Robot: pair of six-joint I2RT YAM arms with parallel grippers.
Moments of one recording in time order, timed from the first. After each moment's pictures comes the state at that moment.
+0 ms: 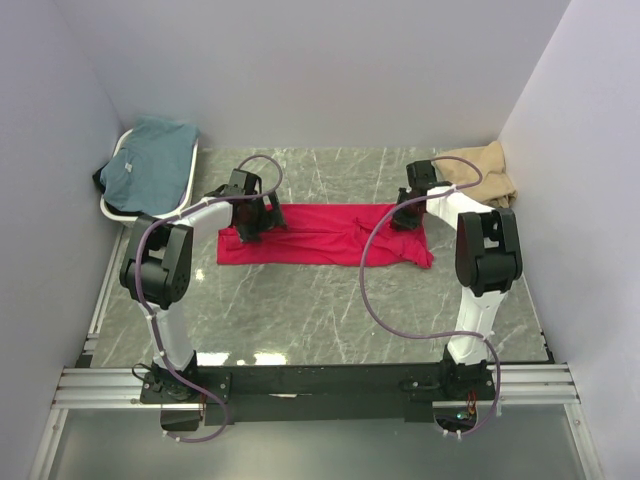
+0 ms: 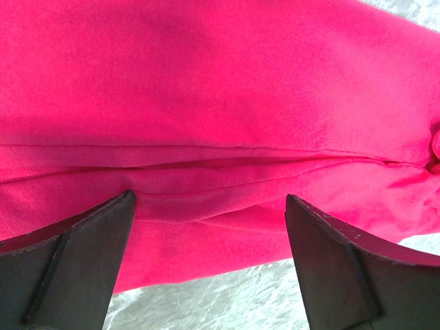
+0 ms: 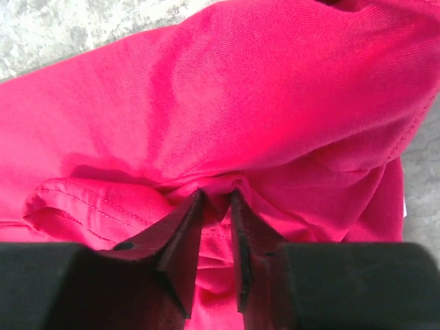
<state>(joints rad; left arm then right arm) -0.30 1.91 1.27 -0.35 0.17 -0.63 0.12 1.98 1.37 -0.48 -0.07 0.47</state>
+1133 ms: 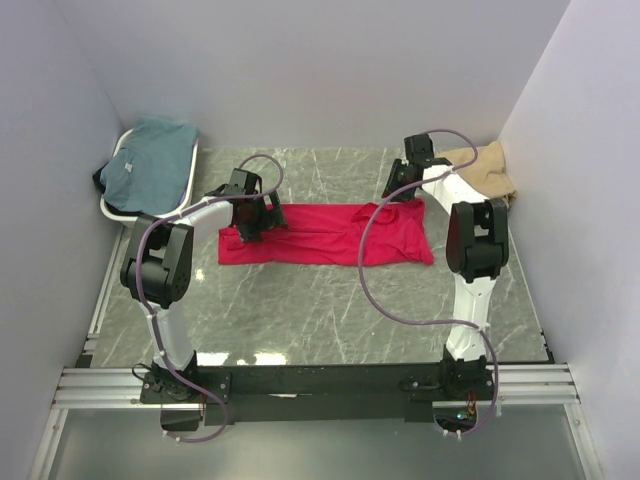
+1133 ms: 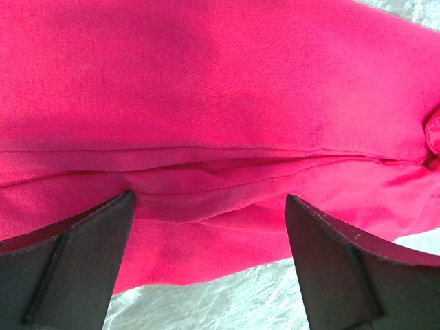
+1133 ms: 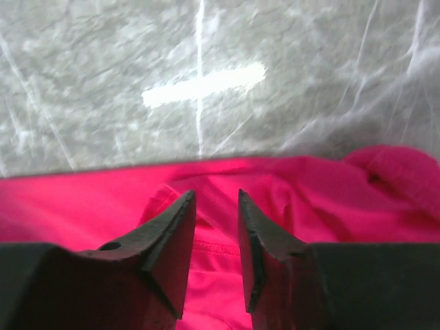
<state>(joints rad) -0.30 1.91 1.27 -0.35 0.19 -0.62 0.12 2.13 1.70 -0.52 -0.12 0.47</state>
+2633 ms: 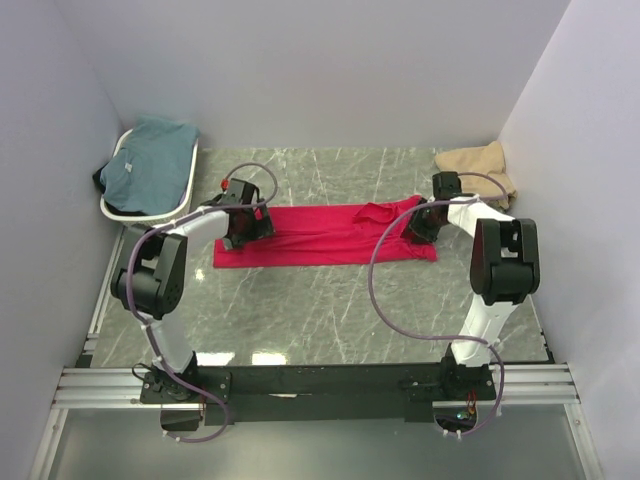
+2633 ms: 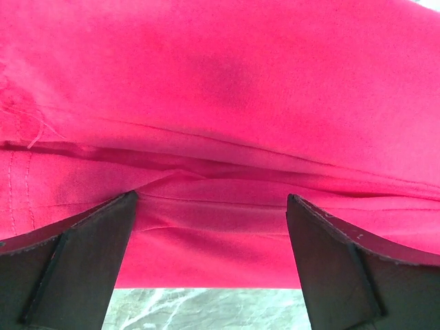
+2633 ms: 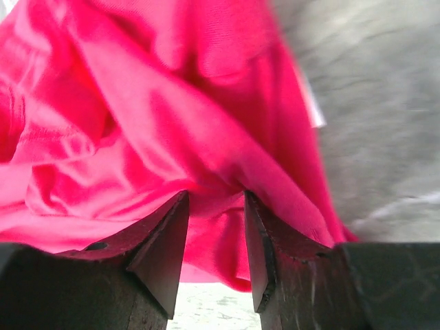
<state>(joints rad) -0.31 1.84 1.17 -0.39 -0.09 -0.60 0.00 1.88 1.20 -0.45 -0.20 0.50</state>
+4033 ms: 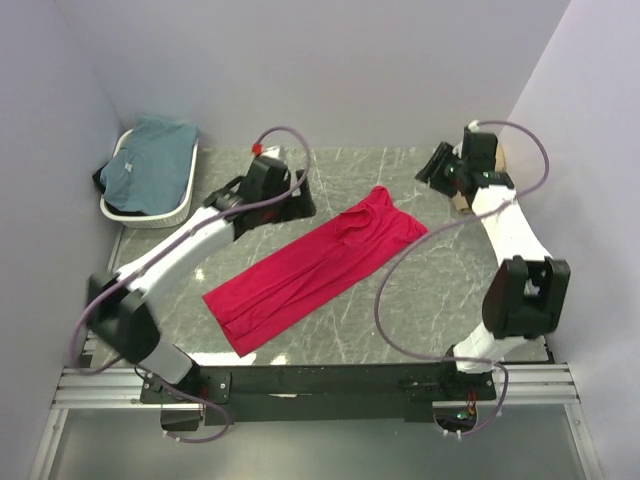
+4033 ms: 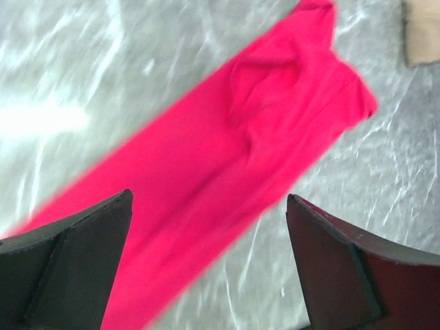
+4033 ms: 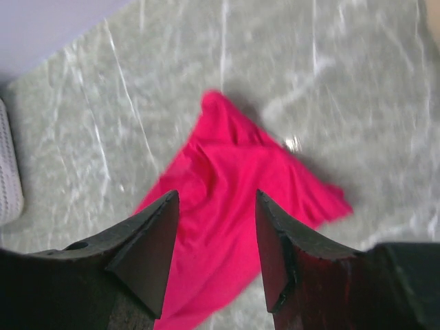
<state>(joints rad) -0.63 1.48 1.35 -0.58 -0.15 -0.69 -0.04 1.65 1.44 -0.45 -0.20 0.48</state>
